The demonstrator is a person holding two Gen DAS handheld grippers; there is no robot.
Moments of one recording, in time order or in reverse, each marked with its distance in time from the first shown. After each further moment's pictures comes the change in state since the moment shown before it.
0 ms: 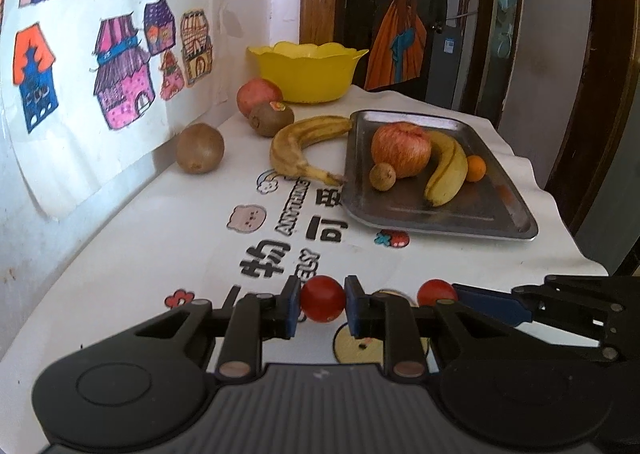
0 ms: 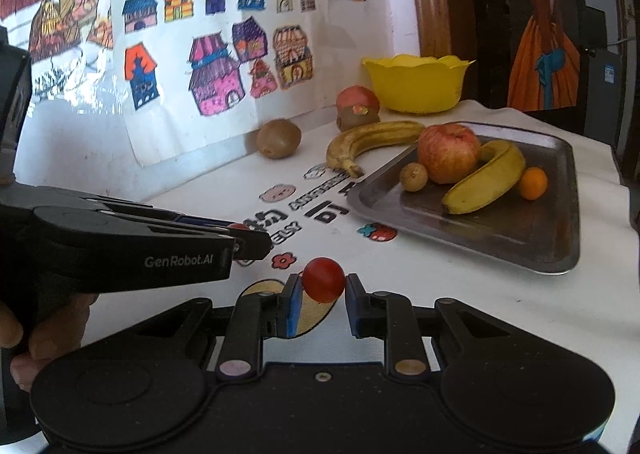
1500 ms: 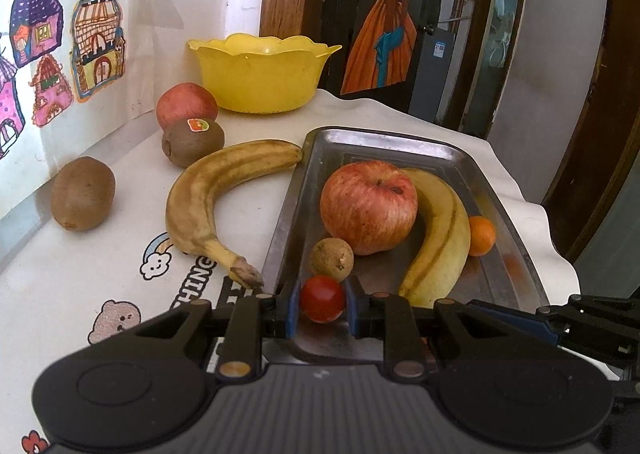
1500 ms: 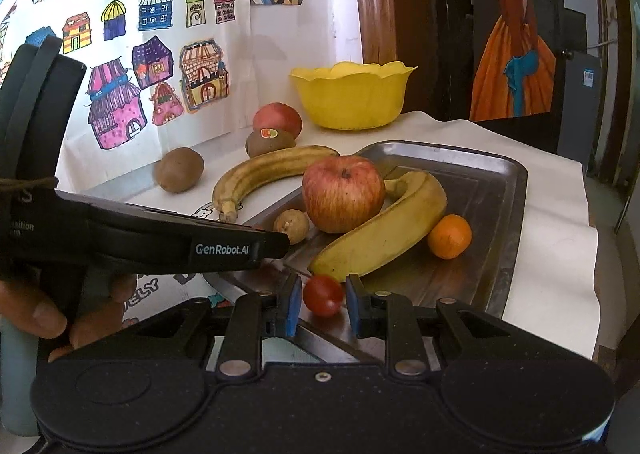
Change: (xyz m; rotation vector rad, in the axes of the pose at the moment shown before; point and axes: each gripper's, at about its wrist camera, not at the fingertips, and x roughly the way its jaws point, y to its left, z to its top) left arm 0.118 -0.038 0.064 -0.044 0.011 -0.076; right arm 0.048 -0.097 0.045 -0.001 0.000 -0.073
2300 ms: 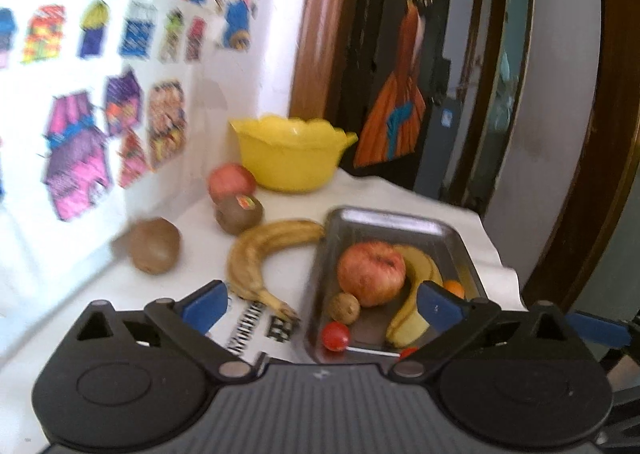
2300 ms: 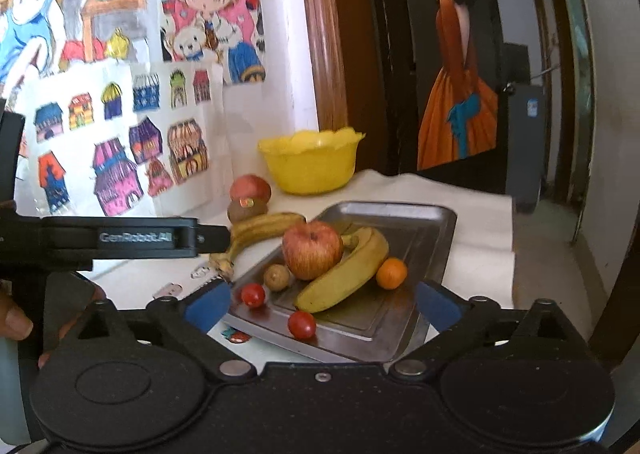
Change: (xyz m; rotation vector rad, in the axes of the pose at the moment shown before) left arm -0.102 0.010 0.000 -0.052 -0.215 0.036; right arm -0.098 0.017 0.000 0.078 -0.178 -0.130
